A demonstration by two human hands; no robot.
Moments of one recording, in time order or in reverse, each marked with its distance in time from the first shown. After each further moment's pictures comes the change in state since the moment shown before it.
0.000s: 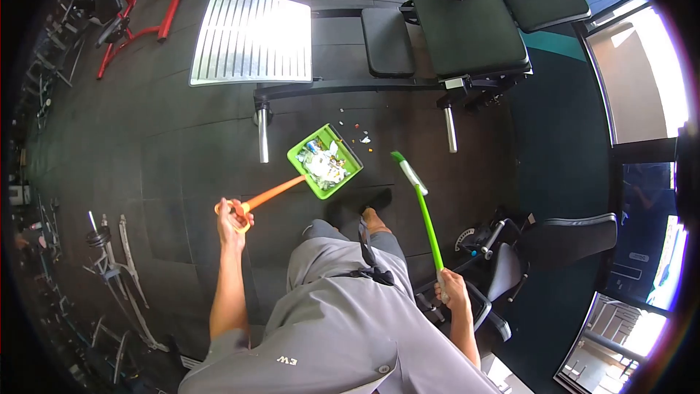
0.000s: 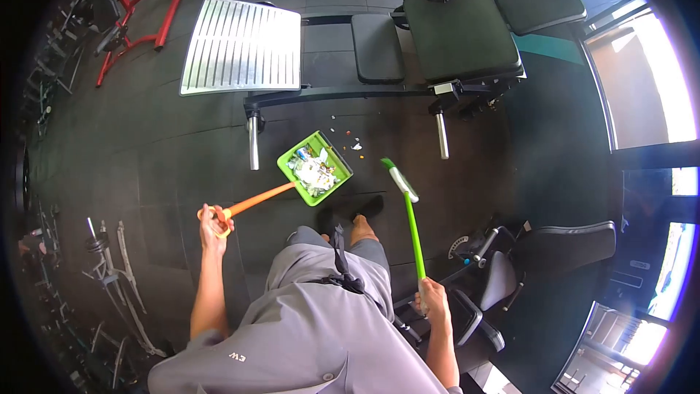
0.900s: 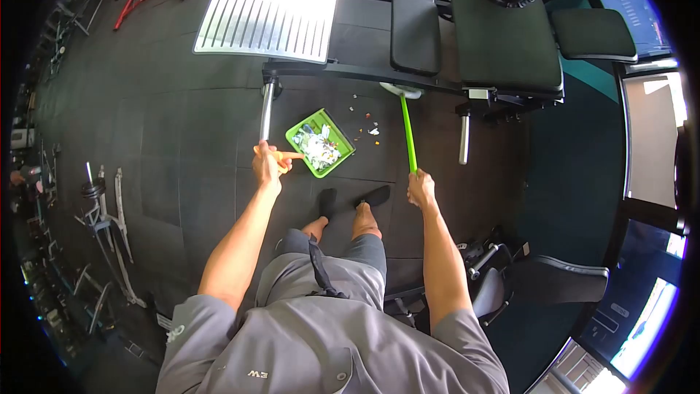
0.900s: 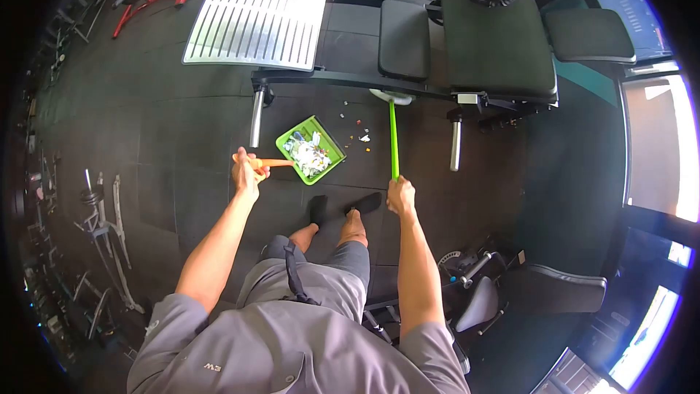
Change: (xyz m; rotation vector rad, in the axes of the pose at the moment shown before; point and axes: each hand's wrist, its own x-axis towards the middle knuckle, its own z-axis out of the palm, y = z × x) left_hand 0.088 -0.081 0.144 0.075 0.182 0.006; right_hand 0.253 -0.193 0.146 -0.573 -0.026 -0.621
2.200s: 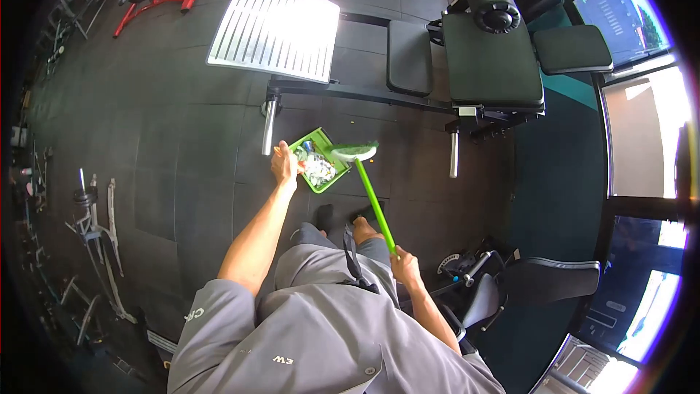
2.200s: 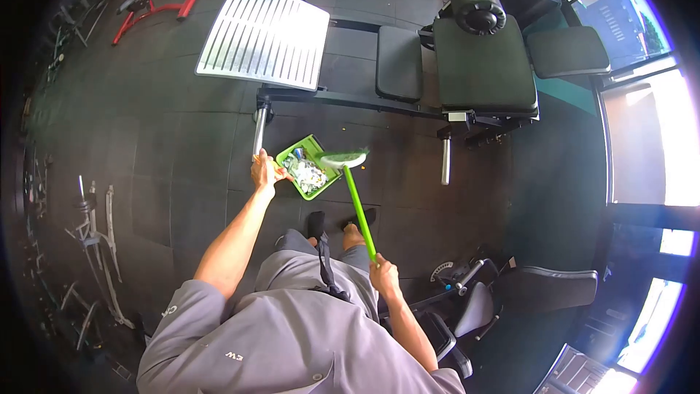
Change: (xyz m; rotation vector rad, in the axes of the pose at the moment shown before) left_hand 0.019 0.004 0.007 0.192 0.105 0.067; right_hand -0.221 0.052 0.029 -0.475 0.044 -0.246
